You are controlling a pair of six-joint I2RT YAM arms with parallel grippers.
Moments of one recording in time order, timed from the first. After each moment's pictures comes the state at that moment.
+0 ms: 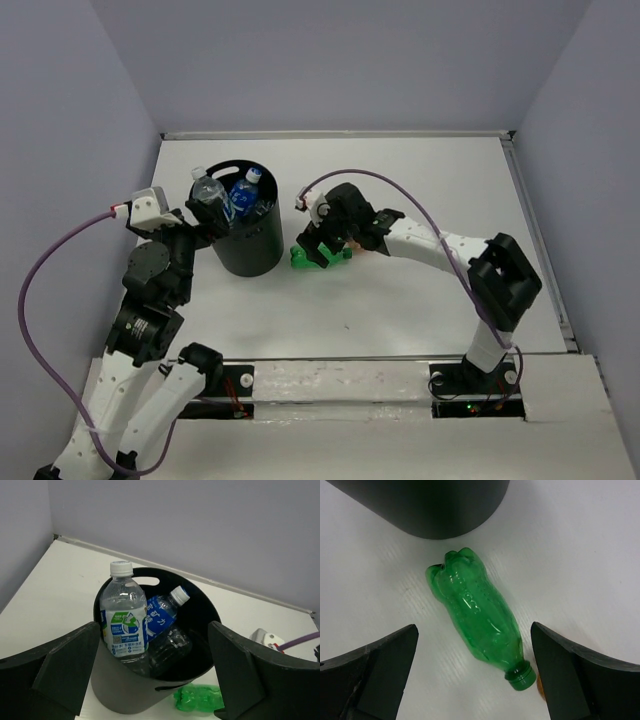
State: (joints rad) left arm -0.41 0.56 0.87 -0.29 -0.46 -0.32; right arm 0.80 1.74 1.27 -0.23 -0.20 -0.17
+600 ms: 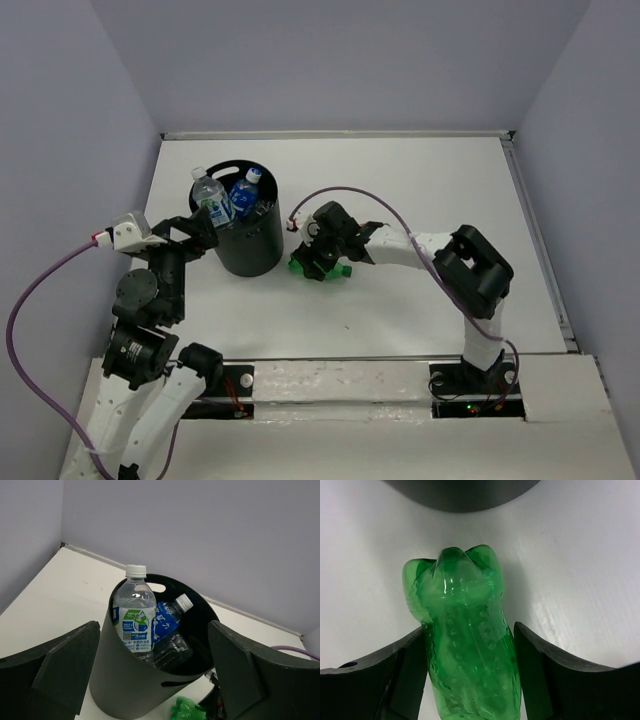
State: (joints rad) left arm -0.40 0.40 0.78 -0.26 -0.51 -0.35; right arm 0.83 1.96 1.29 -0.17 -0.28 -0.18
